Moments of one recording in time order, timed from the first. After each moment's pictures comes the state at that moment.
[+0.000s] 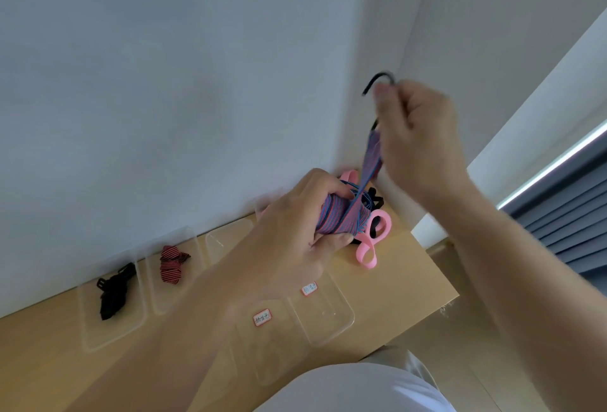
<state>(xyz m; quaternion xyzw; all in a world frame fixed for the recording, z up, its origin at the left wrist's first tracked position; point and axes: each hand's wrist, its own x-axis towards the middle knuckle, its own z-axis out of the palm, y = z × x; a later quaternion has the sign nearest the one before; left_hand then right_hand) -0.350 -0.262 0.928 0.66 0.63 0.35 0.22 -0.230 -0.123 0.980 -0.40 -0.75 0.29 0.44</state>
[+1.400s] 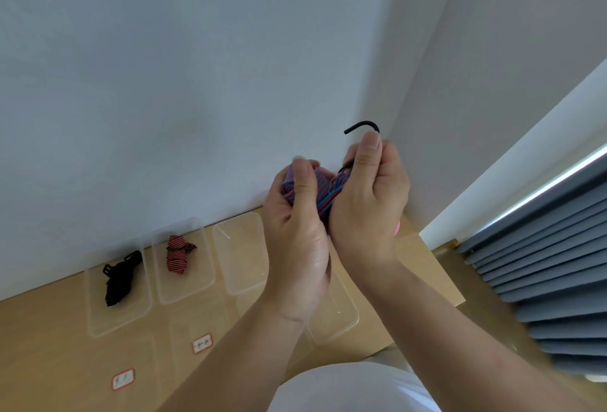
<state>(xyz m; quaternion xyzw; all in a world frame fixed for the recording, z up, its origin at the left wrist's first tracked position) -0.312 -0.247 0.933 0.11 0.45 0.80 0.37 -0.285 -0.202 0.937 -0.42 -0.56 0.43 0.57</state>
